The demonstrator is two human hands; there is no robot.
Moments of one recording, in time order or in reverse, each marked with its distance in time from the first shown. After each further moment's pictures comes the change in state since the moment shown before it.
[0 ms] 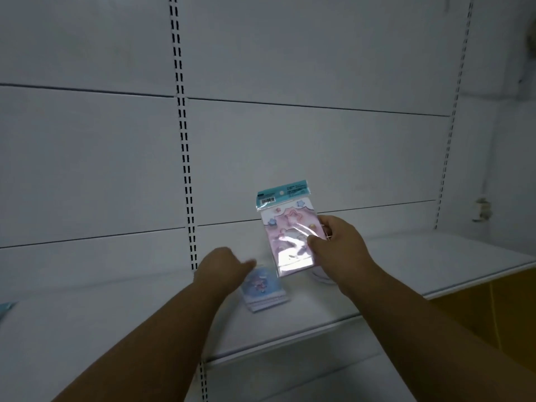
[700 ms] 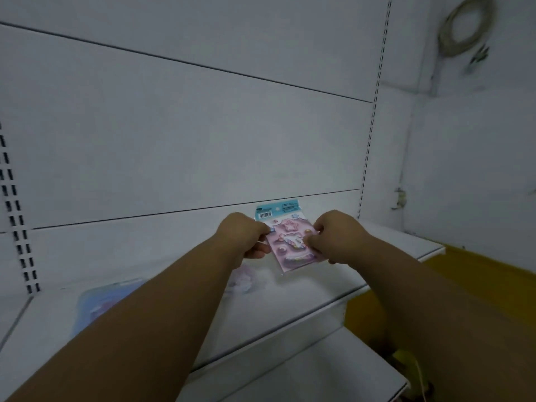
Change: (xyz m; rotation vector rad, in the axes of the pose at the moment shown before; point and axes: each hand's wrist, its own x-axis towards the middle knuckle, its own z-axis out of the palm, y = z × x) left_hand 0.055 0.193 0.154 -0.647 -0.403 0.017; right_hand 0.105 0.117 -0.145 -0.718 -0.091 0.190
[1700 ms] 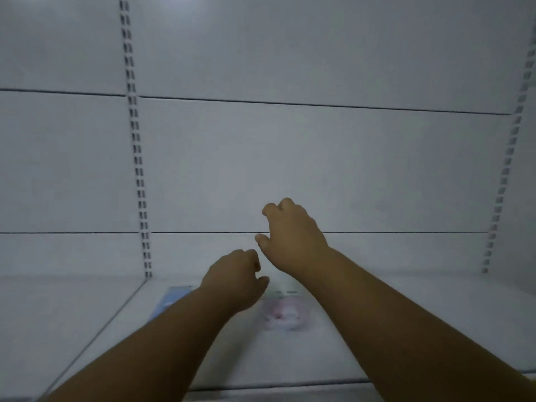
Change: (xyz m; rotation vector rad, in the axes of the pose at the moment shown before) left_hand -0.038 -0.029 -0.047 1.039 0.476 0.104; right_hand 0.024 -0.112 0.017 0.019 0.130 -0.797
